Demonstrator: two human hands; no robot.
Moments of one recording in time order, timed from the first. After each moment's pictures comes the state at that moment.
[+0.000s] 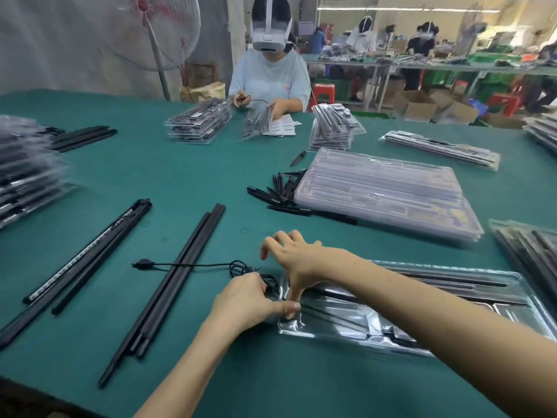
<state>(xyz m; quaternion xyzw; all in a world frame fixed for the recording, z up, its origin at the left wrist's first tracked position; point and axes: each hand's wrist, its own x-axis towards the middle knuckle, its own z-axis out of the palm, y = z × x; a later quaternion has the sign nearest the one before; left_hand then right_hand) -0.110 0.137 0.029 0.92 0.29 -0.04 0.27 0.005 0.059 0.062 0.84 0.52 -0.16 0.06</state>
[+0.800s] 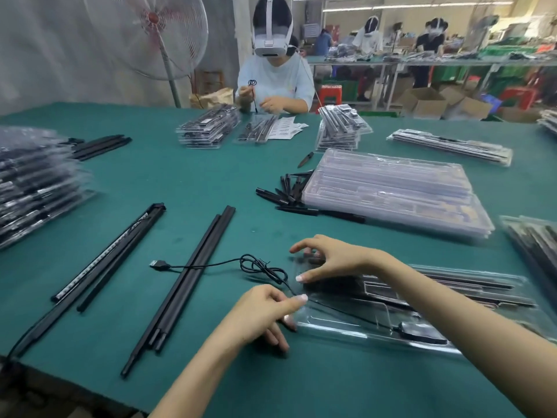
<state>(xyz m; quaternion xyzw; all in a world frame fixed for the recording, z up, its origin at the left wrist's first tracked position) -0.134 0.125 0.031 0.77 0.25 -0.06 0.59 0.045 0.018 0.045 0.82 0.47 -0.29 -0.19</state>
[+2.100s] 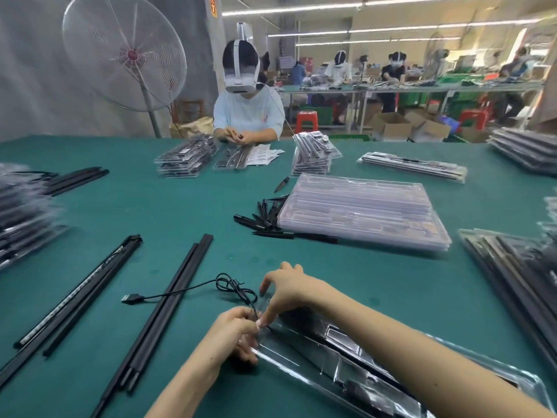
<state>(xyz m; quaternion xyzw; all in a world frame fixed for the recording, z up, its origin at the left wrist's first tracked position) -0.126 0.130 0.026 0.72 0.29 -0.02 0.63 -0.004 0.044 0.059 0.89 0.37 -0.24 -0.10</state>
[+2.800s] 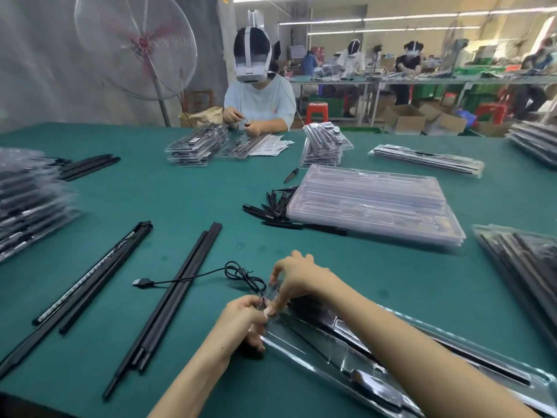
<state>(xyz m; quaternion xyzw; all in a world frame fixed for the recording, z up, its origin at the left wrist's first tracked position) -0.128 0.127 0.017 0.70 0.29 0.01 0.66 -0.009 0.045 0.065 0.90 0.33 -0.25 -0.11</state>
